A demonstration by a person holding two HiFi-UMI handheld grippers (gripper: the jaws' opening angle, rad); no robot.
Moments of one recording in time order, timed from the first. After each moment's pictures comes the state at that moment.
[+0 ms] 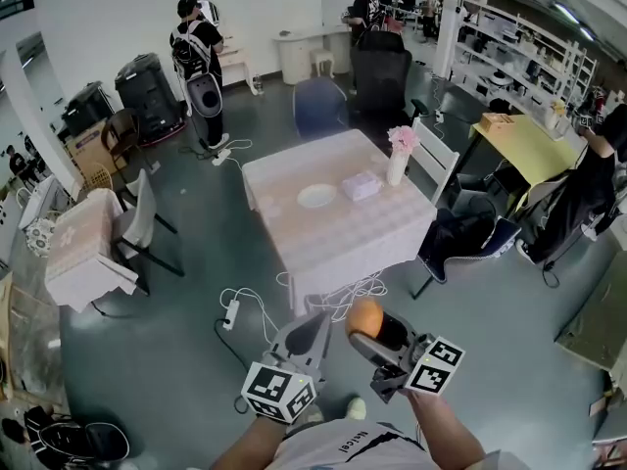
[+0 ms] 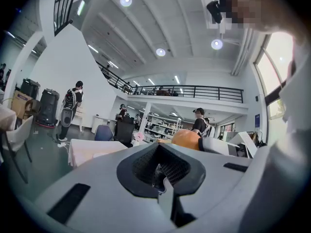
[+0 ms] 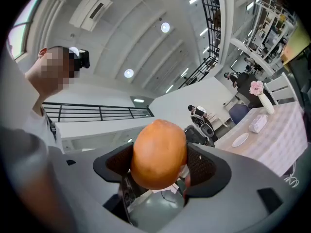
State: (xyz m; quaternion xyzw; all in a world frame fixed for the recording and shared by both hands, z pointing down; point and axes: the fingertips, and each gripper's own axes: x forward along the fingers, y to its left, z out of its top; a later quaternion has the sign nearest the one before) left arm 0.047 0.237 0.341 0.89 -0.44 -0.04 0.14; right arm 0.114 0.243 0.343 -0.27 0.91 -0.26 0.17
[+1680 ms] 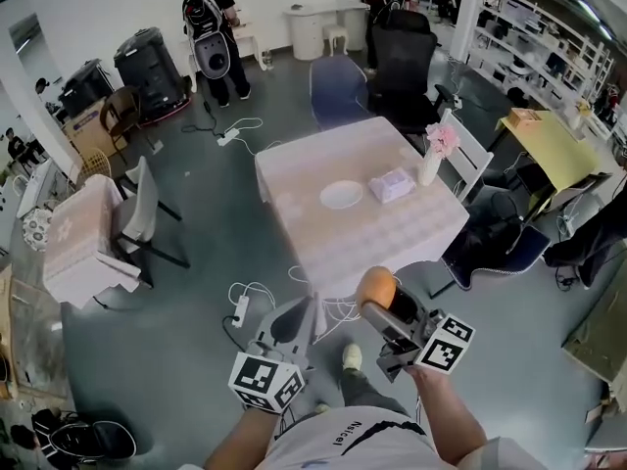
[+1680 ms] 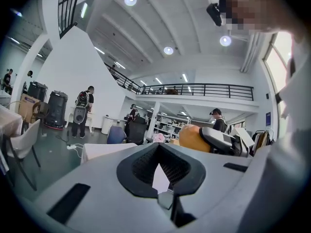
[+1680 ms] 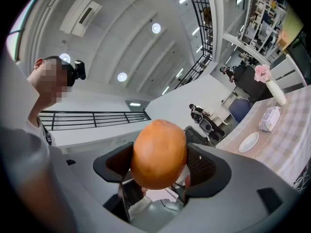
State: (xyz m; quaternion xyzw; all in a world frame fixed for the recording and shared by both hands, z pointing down) left arm -0.060 0.110 0.367 0.87 -0.48 -0.04 0.14; right arm 0.051 0.091 0.355 -0.27 0.90 -0.29 0.19
